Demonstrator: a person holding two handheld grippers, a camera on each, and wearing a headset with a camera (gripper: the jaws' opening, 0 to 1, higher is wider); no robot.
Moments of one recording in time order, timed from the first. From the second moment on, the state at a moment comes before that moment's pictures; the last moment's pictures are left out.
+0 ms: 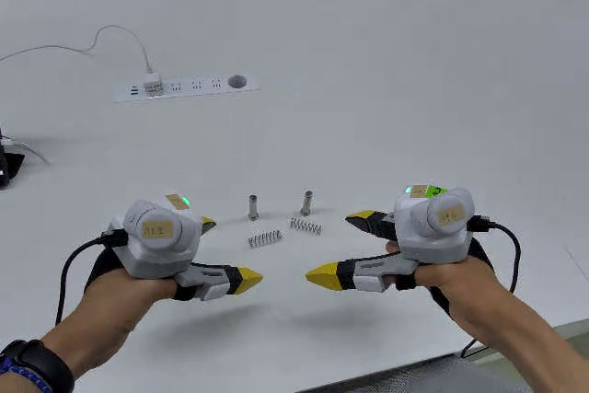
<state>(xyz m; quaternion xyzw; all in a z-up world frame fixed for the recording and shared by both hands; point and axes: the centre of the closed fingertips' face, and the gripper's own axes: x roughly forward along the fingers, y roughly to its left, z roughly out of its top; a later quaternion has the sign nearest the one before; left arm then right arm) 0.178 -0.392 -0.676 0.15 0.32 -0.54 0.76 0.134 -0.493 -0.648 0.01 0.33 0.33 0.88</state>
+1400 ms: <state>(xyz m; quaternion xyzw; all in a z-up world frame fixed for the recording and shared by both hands) 0.201 -0.432 -0.733 0.16 0.34 -0.54 0.76 0.116 -0.513 -0.662 0.02 0.35 0.31 0.88</state>
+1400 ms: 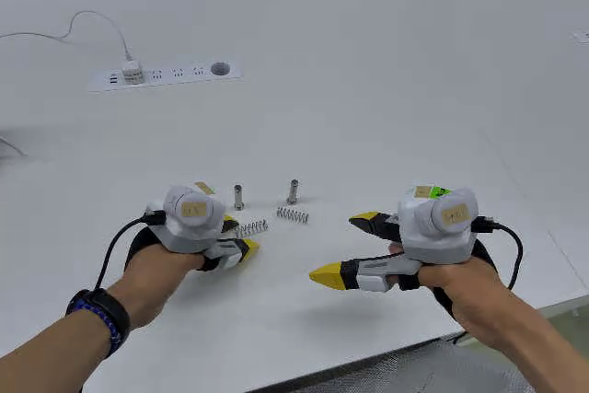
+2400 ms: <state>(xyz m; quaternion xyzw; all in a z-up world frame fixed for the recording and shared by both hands) 0.183 -0.402 -0.734 0.15 0.35 -0.52 0.77 0.105 -0.507 -0.666 0.02 0.36 0.32 0.88</state>
